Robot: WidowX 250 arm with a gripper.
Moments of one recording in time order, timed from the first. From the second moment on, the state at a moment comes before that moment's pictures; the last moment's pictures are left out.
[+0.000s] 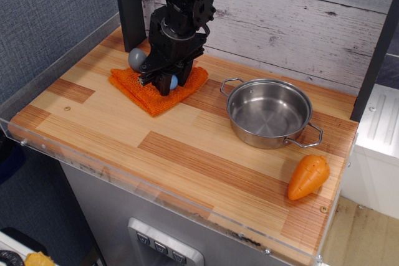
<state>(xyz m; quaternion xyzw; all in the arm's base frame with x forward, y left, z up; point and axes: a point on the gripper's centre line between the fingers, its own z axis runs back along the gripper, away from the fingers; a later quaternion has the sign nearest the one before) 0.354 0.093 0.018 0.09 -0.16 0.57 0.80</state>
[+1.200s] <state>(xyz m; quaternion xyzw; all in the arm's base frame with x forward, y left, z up) 0.324 0.057 0.072 0.04 -0.21 0.54 0.82</state>
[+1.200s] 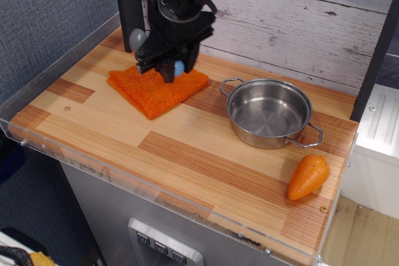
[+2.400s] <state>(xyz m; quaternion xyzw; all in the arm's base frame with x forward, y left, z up) 0.266 -0.020 0.007 0.02 -0.17 0.47 0.87</state>
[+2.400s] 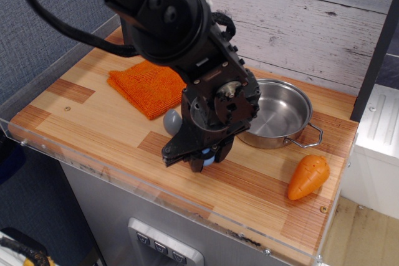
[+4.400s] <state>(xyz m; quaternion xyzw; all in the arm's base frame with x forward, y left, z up) 0.264 -0.018 0.102 -0.01 -0.20 0.48 0.86</state>
